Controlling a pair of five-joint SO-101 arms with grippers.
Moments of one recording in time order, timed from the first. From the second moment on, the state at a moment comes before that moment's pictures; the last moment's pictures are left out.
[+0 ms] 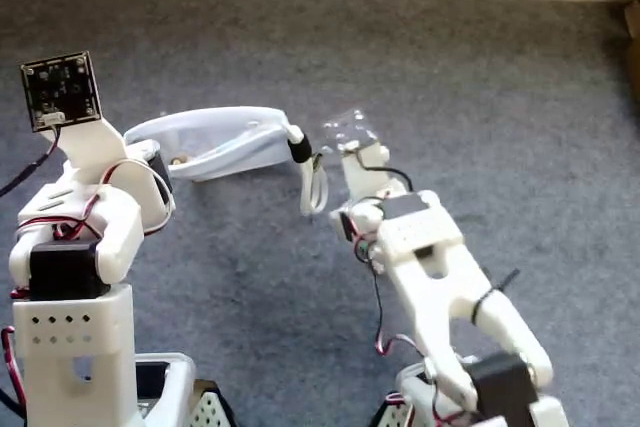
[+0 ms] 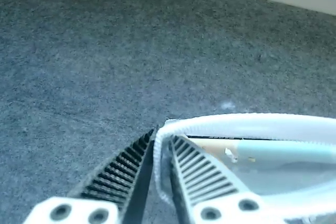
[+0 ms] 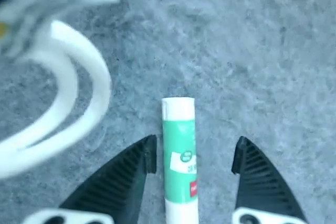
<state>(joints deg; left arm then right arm) -9.9 -48.8 32.6 66.9 15.7 -24.3 -16.2 46.1 43.2 11.6</state>
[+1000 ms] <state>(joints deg) -9.9 -48.8 33.9 65.7 15.7 -26.1 3.9 35.3 42.5 11.6</state>
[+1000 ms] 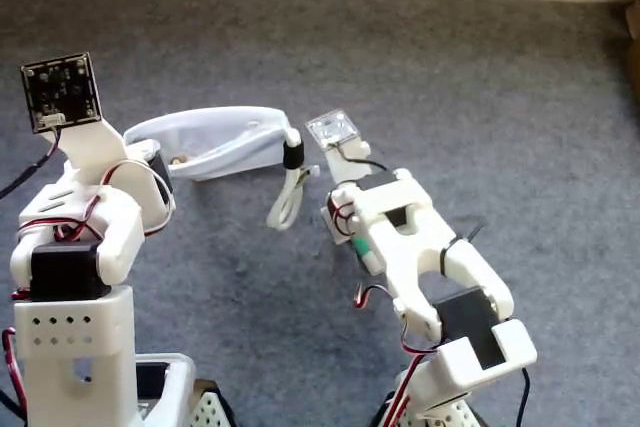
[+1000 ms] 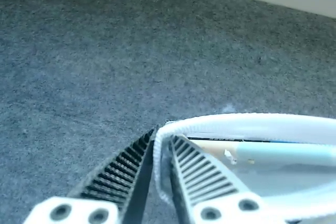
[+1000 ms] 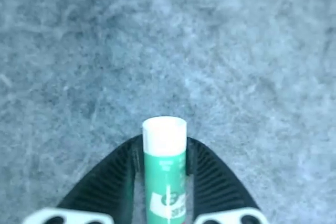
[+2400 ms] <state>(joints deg) -9.9 -48.9 34.8 65.5 15.7 -26.4 -50.0 46.4 61.4 6.2</state>
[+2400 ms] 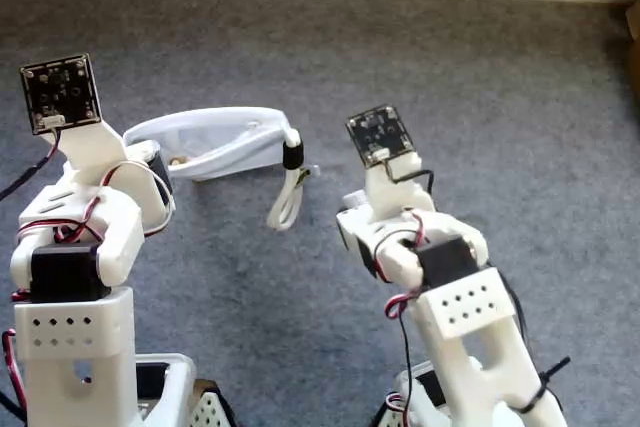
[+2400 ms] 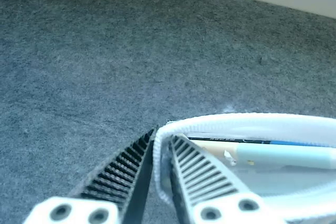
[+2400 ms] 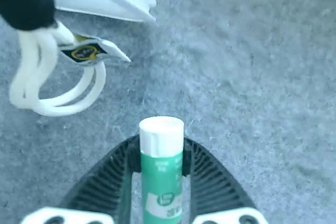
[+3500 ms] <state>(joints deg) -9.9 -48.9 35.1 64.7 15.7 -34.8 -59.9 42.8 41.2 5.8</state>
